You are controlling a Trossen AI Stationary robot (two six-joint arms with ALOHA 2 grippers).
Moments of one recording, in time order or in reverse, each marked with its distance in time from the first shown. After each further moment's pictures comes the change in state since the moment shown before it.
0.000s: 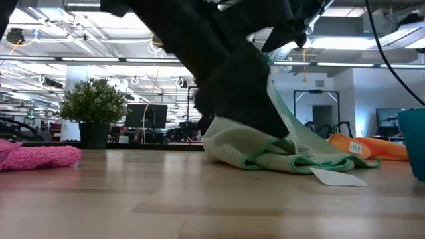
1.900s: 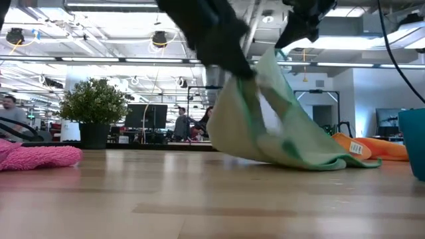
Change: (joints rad) left arm 0.014 -0.164 0.013 -0.230 -0.299 -0.022; right arm -0.046 -0.104 0.000 -0.115 0.000 -0.039
